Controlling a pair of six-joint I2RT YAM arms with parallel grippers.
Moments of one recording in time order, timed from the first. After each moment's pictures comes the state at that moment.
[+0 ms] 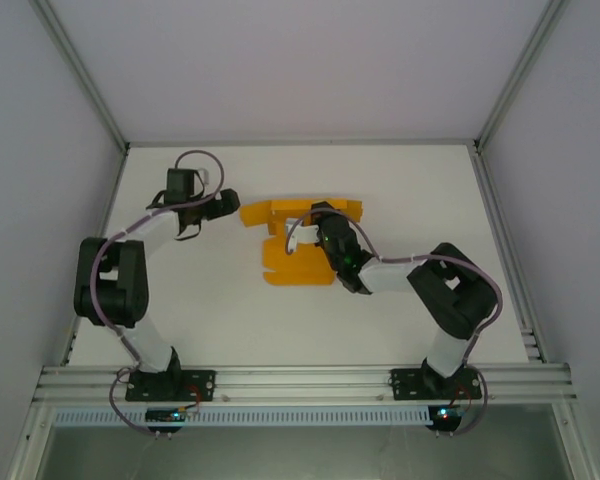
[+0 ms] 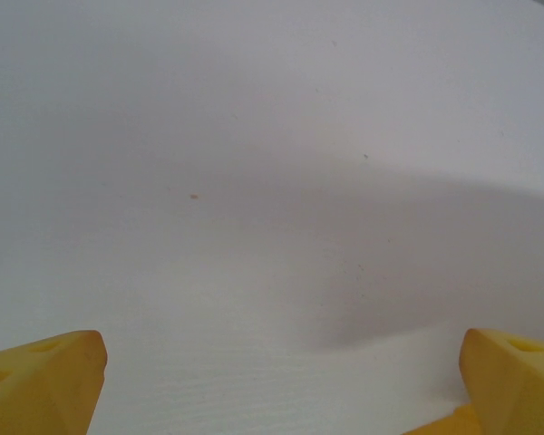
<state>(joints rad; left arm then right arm) -0.12 1.71 1.07 -0.15 0.26 -0.38 0.75 1.74 0.78 0.79 0.47 -1.47</state>
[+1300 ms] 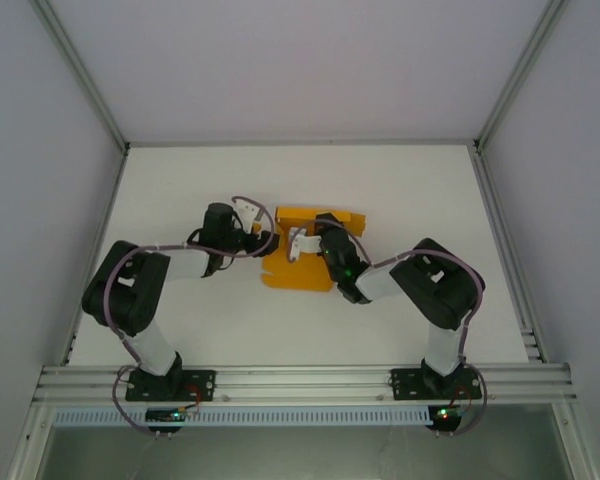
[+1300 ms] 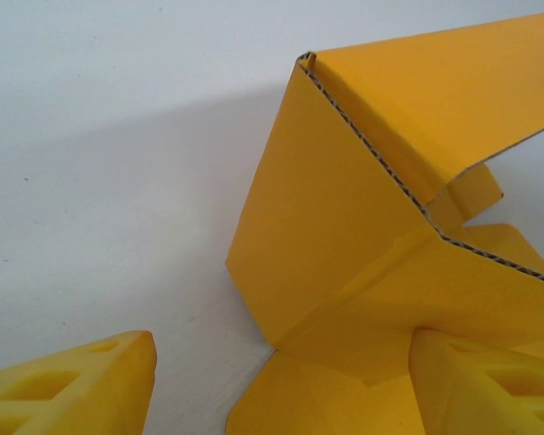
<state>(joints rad) -0.40 1.70 0.72 0.40 0.40 -0.10 0.77 1.84 0.70 0.96 0.54 -1.44</state>
